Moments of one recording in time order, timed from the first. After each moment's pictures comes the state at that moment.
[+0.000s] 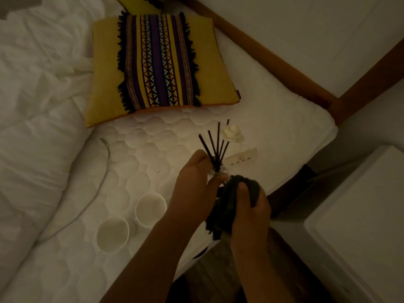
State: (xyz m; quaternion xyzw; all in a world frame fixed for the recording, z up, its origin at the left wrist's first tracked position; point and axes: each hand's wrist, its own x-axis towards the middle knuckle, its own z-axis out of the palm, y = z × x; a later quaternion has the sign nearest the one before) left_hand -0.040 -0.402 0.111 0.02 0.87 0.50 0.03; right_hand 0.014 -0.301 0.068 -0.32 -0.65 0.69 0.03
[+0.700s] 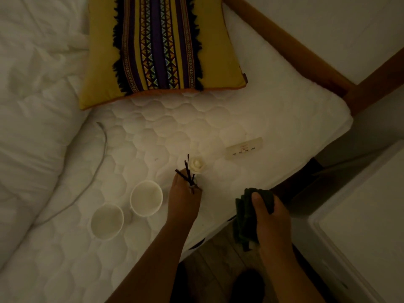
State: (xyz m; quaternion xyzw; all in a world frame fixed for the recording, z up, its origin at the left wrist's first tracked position) left_hand -0.008 -0.426 -0.024 -0.20 0.87 0.44 0.07; right_hand 0.037 -0.244 0.014 -0.35 -0.69 0.63 -0.08
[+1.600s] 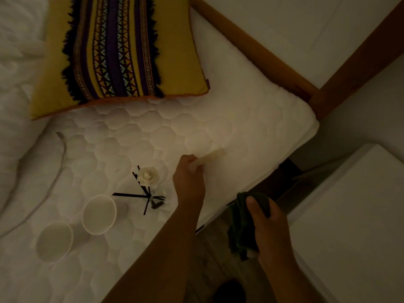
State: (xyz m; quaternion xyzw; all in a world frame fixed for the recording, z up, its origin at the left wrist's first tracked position) left_hand -0.077 -0.306 -0.042 -0.24 0.82 0.51 -0.02; right_hand 0.020 -0.160 0.008 -0.35 -0.67 0.65 -0.07
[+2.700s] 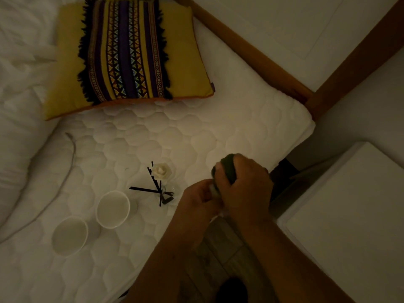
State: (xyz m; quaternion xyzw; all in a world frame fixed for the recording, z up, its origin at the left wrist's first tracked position) left_hand -0.002 -0.334 0.057 -0.10 0.68 0.69 0.23; right_hand -0.032 -0.217 0.052 -0.05 -0.93 0.32 0.16
